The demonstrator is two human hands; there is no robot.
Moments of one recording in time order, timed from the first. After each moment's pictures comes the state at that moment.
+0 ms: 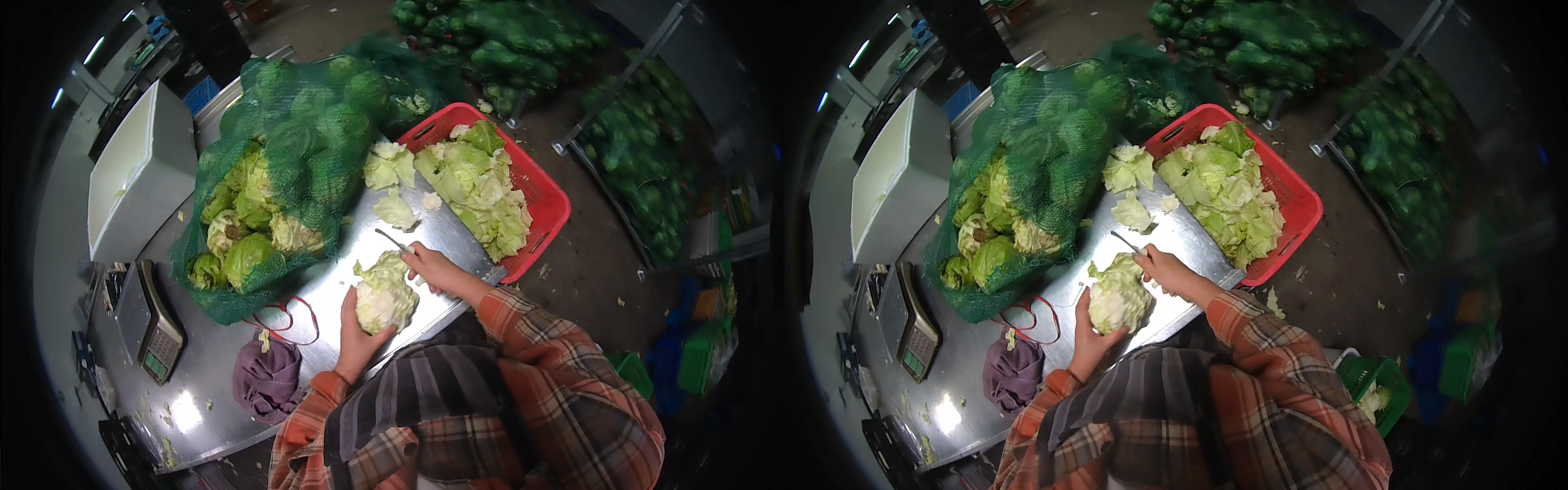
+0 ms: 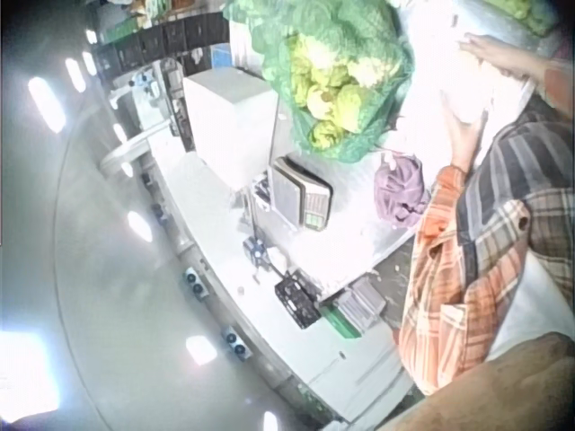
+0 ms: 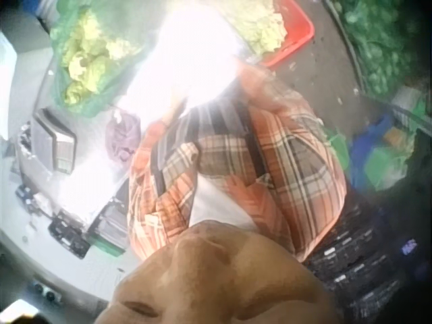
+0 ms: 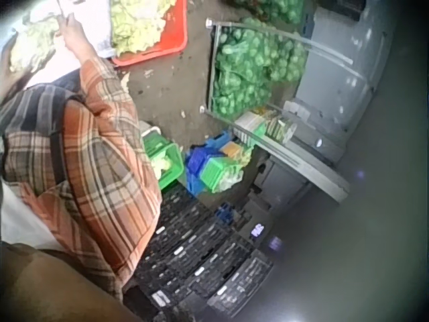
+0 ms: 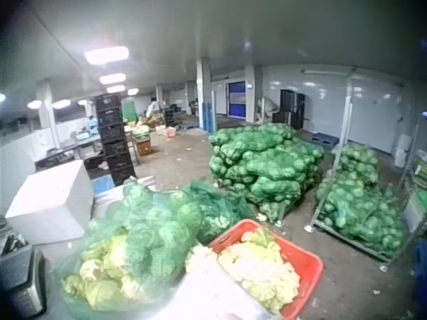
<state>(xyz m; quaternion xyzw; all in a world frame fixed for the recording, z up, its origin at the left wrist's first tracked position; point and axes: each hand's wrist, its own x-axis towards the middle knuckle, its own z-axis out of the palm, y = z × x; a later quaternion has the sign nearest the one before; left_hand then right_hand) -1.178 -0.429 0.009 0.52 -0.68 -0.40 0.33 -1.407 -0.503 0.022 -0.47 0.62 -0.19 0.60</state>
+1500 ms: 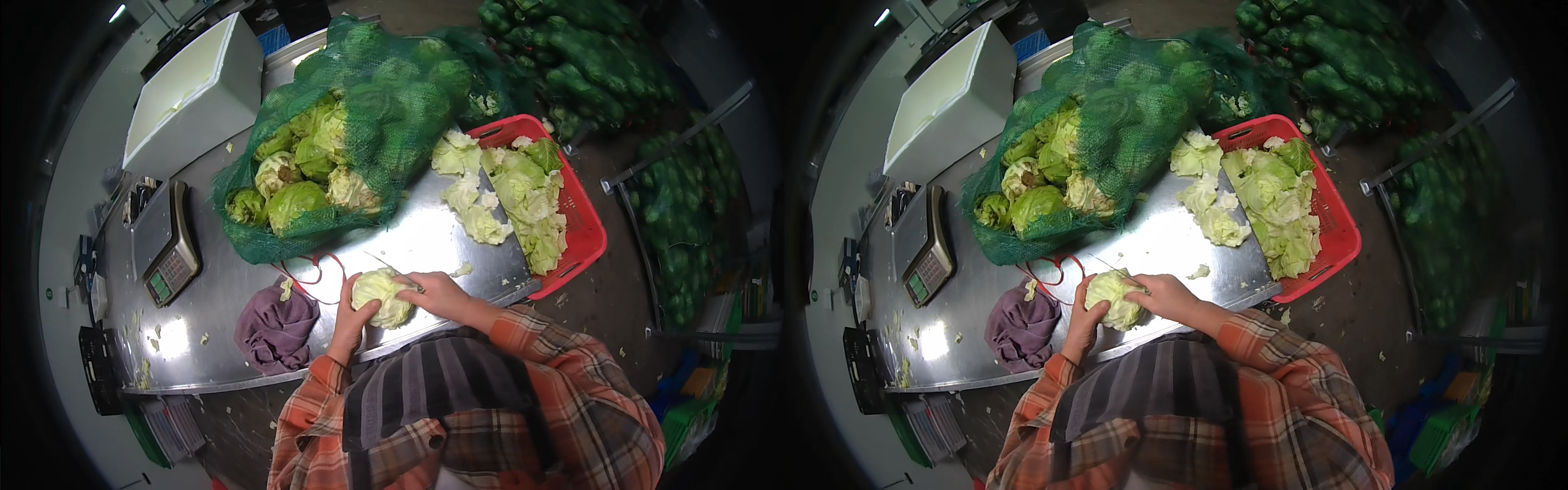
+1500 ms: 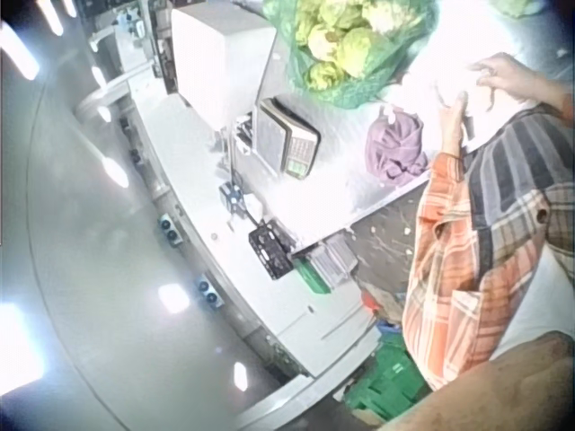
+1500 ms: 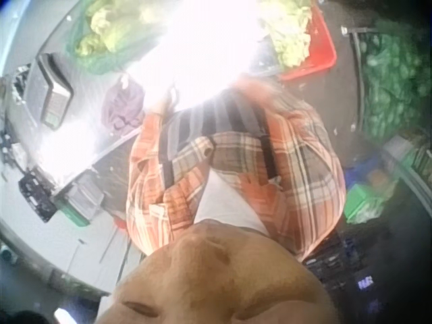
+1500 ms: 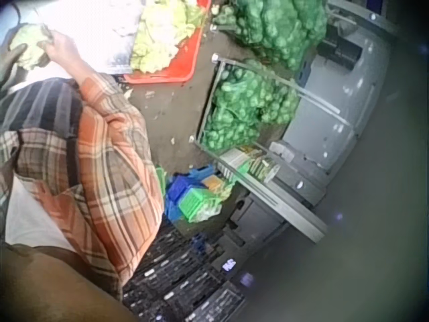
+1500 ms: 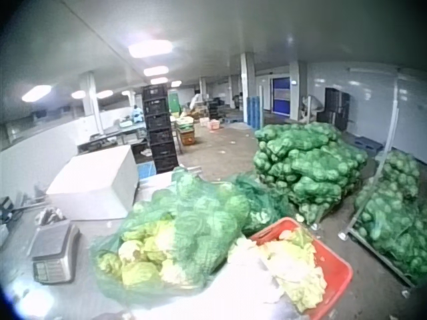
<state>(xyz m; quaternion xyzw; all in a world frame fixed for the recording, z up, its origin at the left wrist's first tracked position) -1.125 -0.407 0.016 0.53 -0.35 -0.62 0.47 -1.334 -0.462 0.041 -0.74 0.40 -0.29 0.46</state>
